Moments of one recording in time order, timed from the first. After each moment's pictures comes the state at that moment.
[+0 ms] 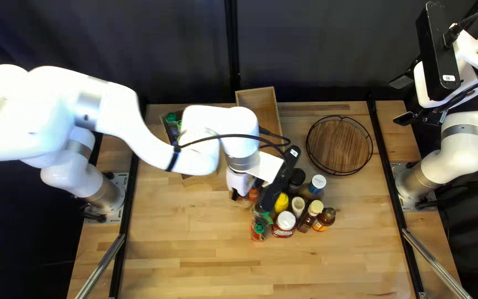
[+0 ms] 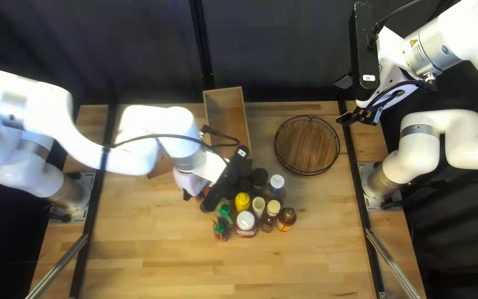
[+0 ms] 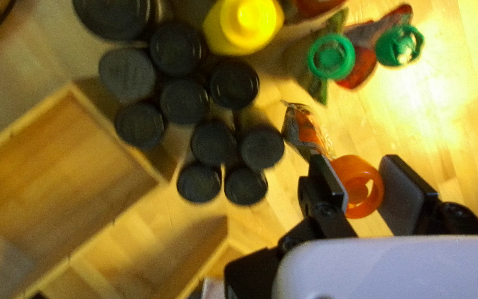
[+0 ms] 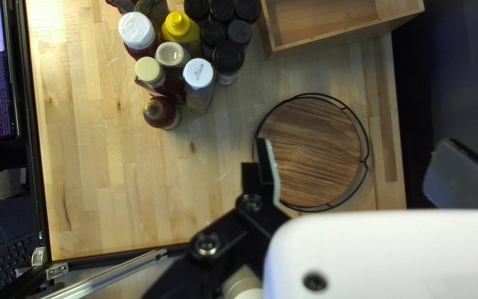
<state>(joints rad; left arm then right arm) -0.09 -0.20 0.01 1.03 -0.04 1.18 0.39 2.83 1.01 -3.03 0.92 0.09 1.41 -0.15</state>
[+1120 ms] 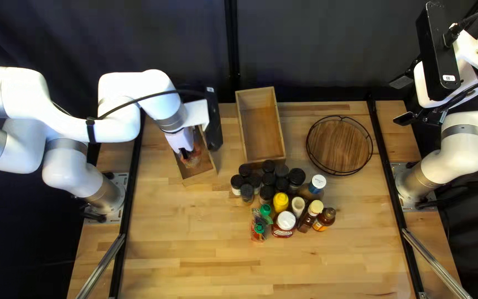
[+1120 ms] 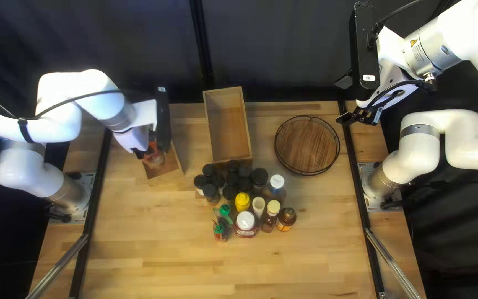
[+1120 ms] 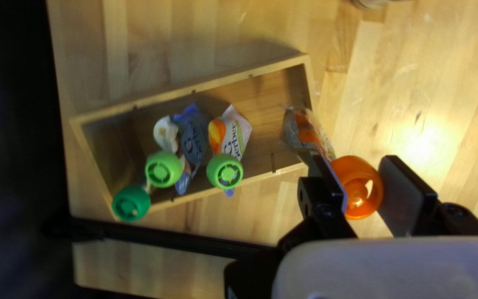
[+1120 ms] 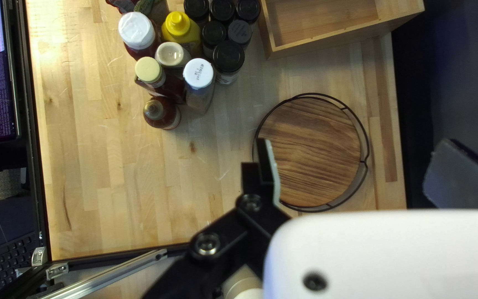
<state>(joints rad) 0.20 -0.58 0.02 0.62 0.08 1.08 -0.25 2.83 1.01 -3.03 0.92 0.09 1.41 -0.15</state>
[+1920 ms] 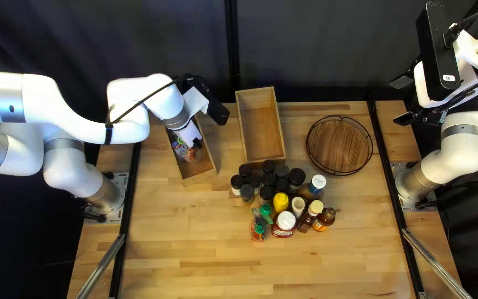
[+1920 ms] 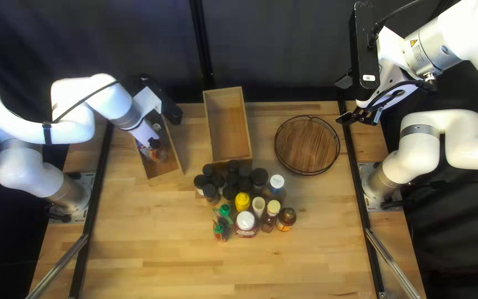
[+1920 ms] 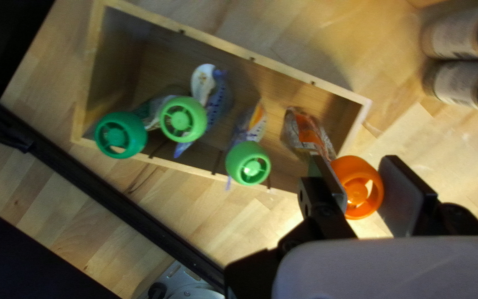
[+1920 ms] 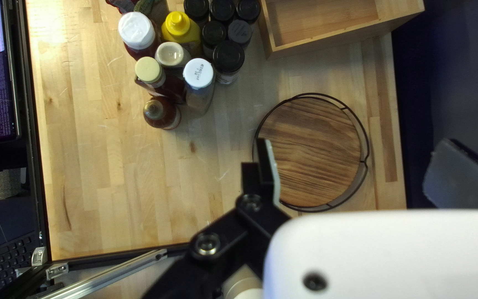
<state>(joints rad) 0.32 -0.51 -0.06 0.54 0.17 0.95 -0.59 2.83 1.01 -3.03 0.92 0.09 1.41 -0.15</state>
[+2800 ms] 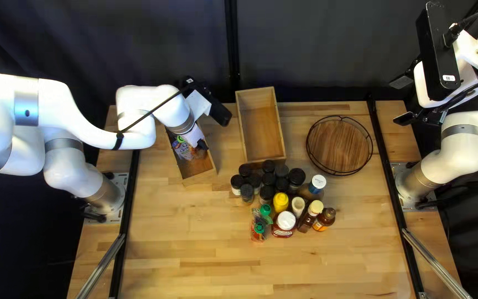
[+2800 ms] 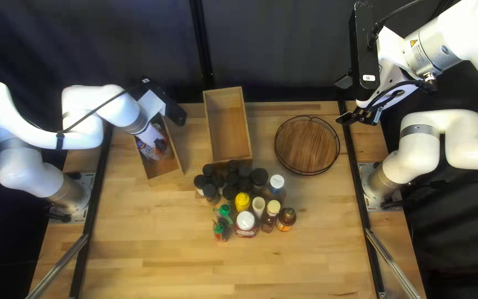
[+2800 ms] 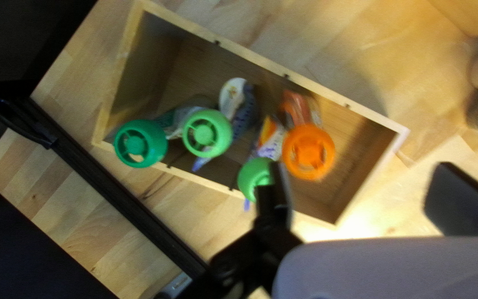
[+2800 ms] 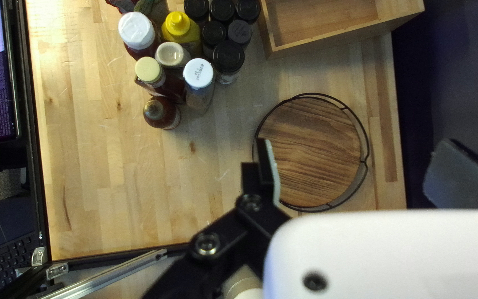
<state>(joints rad) 0.20 -0.46 -0.10 0.66 0.09 1.04 -0.47 2.83 1.01 -3.03 0.92 0.09 1.41 -0.15</state>
